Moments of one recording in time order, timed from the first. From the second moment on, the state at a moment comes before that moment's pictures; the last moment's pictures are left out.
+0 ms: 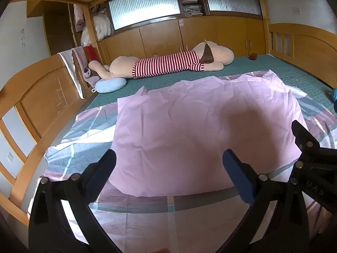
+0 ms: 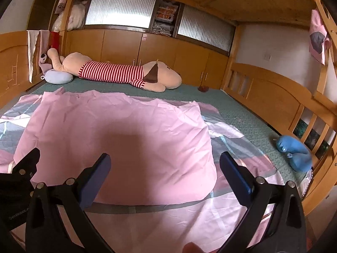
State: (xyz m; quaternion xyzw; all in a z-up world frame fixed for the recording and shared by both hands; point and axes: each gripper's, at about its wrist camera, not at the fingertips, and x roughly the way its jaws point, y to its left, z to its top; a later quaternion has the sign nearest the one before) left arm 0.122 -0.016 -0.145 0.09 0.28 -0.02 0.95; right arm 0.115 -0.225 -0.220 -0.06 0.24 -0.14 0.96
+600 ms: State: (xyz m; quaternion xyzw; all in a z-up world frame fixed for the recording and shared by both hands) left arm 0.122 -0.012 -0.146 0.08 0.29 -0.03 0.95; right arm 0.115 -0.224 -0.223 -0.06 0.25 -0.14 0.96
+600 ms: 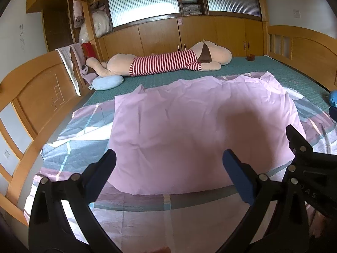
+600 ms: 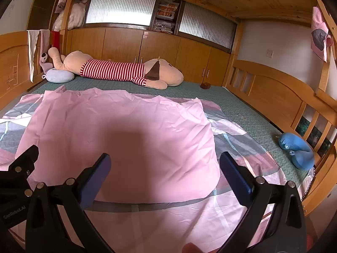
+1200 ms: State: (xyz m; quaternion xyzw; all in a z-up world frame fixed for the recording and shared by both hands) left arm 0.123 -0.009 -0.147 0.08 0.30 -0.03 0.95; right arm 0.114 -0.221 -0.223 -0.05 0.25 -0.14 0.96
